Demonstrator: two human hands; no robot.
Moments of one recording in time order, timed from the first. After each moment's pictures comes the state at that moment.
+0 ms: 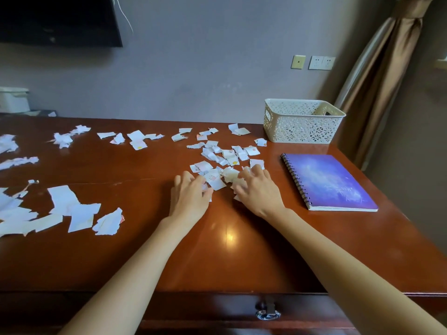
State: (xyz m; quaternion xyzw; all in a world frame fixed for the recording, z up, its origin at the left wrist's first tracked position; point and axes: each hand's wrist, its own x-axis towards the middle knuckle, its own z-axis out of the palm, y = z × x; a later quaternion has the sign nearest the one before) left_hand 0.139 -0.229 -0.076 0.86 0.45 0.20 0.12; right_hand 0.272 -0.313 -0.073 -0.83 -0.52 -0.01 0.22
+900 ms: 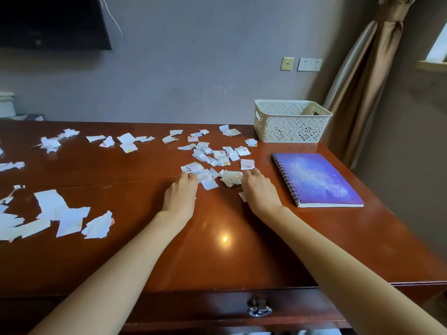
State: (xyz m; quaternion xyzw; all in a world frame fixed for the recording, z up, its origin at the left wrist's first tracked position) left_hand 0.147 -0.227 -0.074 0.89 0.44 0.12 -0.01; right_hand 0.275 -0.324 -0.066 -0.86 -0.50 -0.07 0.11
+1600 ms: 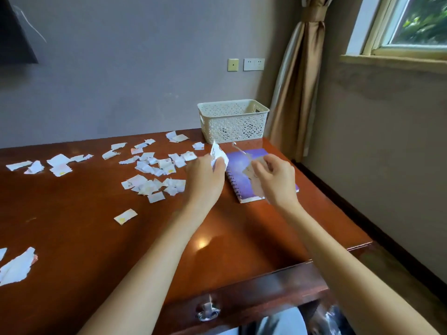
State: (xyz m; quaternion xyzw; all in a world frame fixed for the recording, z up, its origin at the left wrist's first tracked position) left_hand 0.242 -0.340 -0.009 0.83 0.31 0.35 0.31; right_hand 0.346 -0.432 -0.038 -0.78 -0.31 -0.12 0.53
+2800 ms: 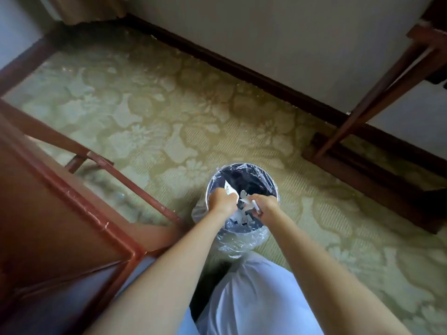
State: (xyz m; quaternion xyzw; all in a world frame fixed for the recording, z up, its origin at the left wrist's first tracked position) left_hand 0.473 -0.673 -0.353 0.81 0.27 -0.34 0.41; right_hand 0.472 -0.777 -0.417 -0.58 0.49 0.29 0.58
